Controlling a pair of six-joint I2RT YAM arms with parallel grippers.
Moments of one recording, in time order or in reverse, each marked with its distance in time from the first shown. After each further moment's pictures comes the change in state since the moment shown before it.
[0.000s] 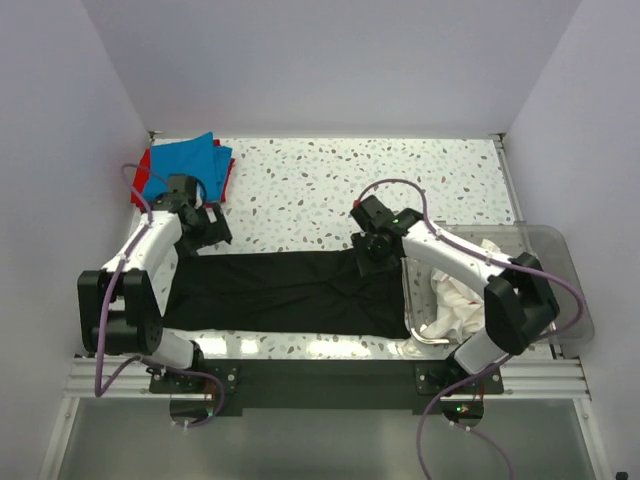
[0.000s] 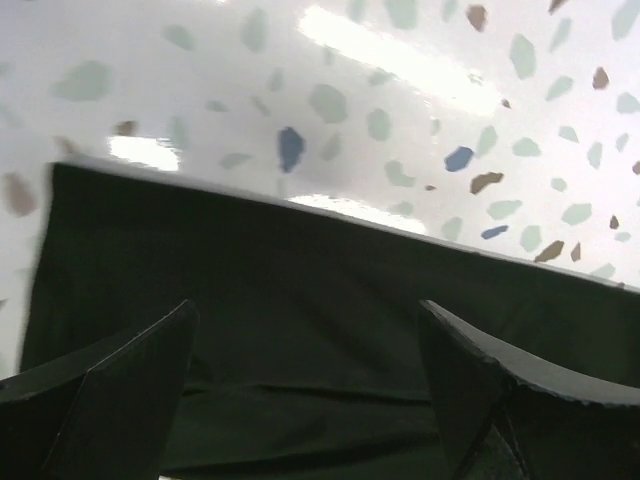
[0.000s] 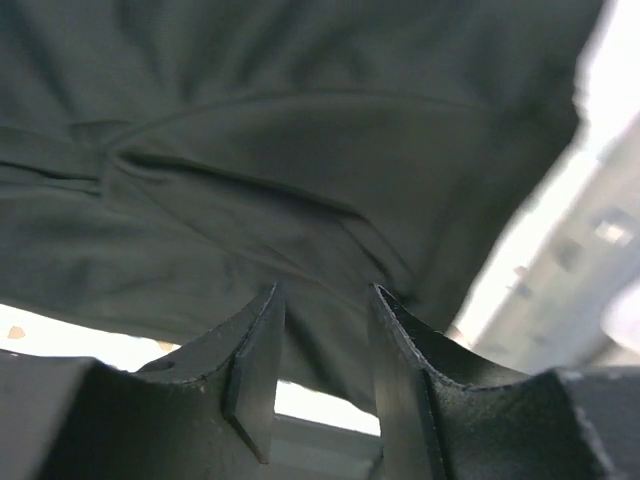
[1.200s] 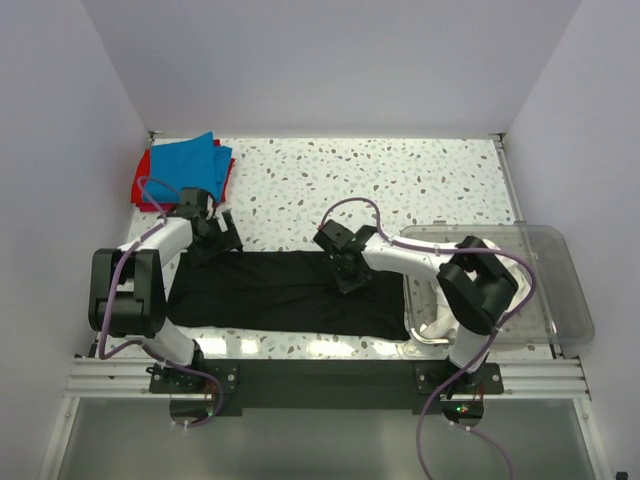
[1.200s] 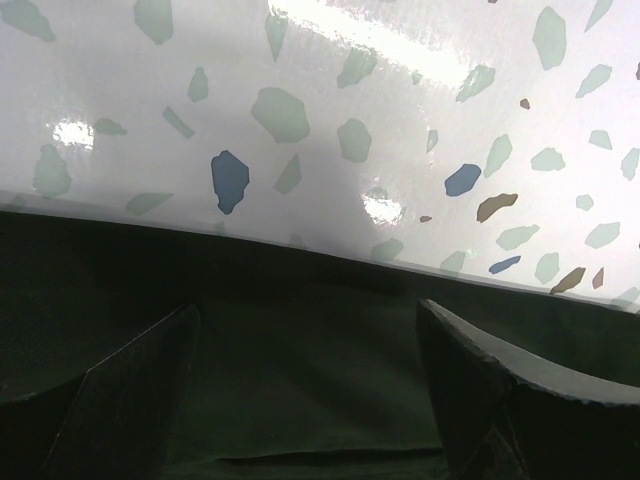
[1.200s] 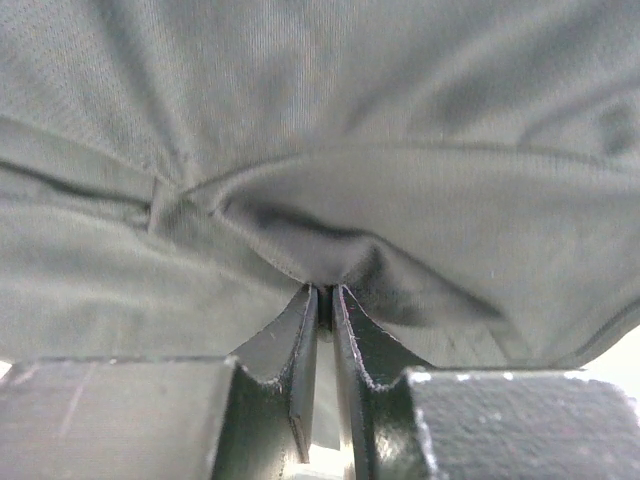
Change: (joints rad) left arm -0.060 0.154 -0.137 0.262 0.107 -0.048; right arm 0.201 0.261 0.030 0.140 0.032 0.003
